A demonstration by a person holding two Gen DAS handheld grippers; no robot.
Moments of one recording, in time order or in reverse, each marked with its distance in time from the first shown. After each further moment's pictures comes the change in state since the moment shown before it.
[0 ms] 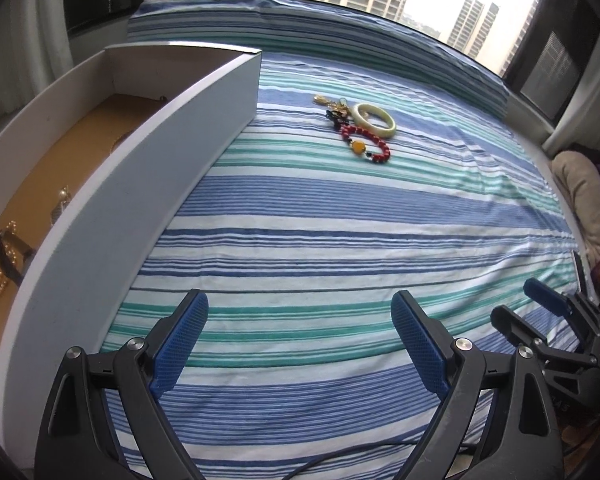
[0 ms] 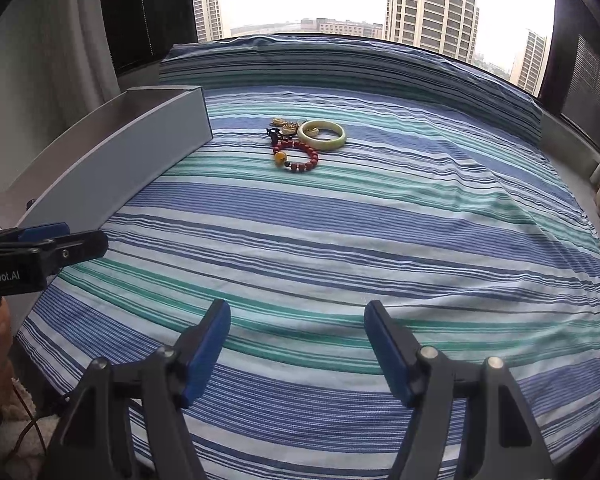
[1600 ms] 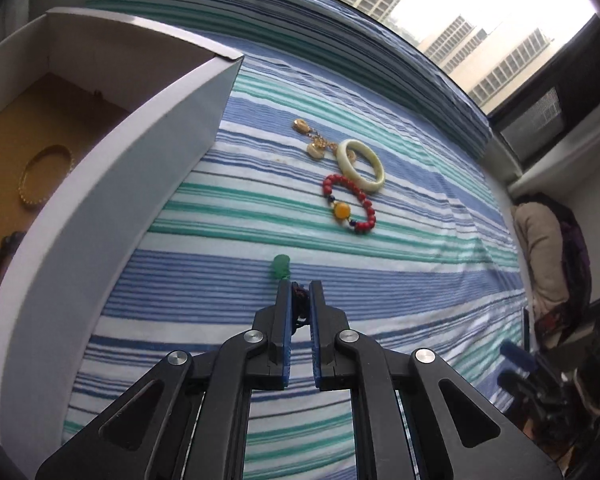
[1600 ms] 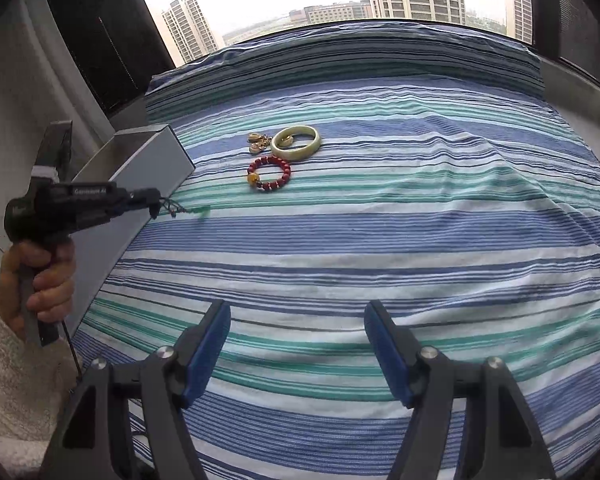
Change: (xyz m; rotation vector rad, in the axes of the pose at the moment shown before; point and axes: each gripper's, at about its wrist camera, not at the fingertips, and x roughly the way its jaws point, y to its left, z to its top) left arm 0.062 0.039 0.082 -0.139 0.078 -0.244; right arm 0.015 -0.076 0.042 0.155 0.031 0.177
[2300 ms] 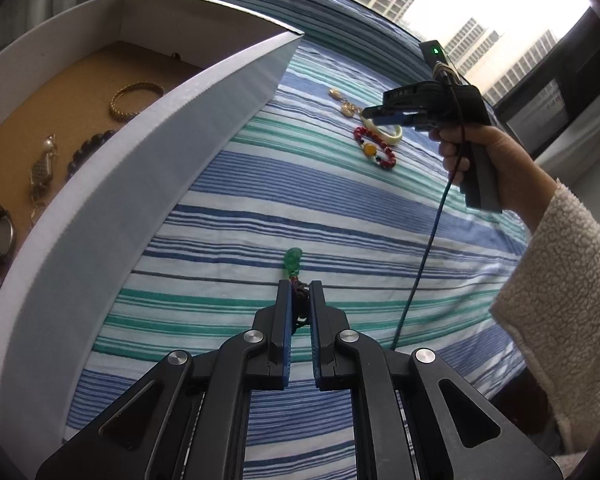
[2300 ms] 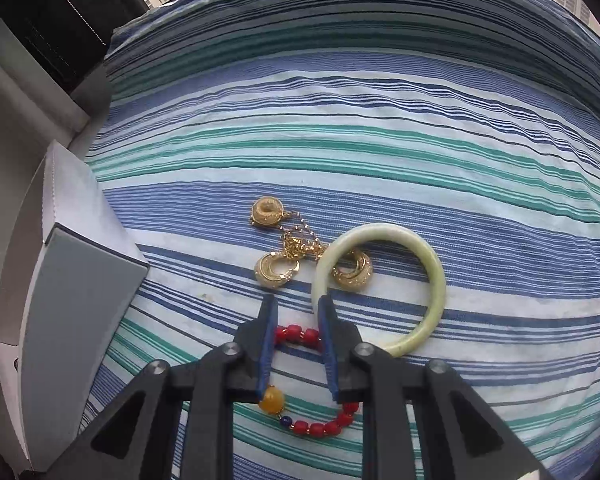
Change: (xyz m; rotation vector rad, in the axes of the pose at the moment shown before) left arm -0.052 0.025 -0.078 -0.012 -0.024 0.059; right arm 0.240 0.050 0.192 -0.067 0.277 -0.001
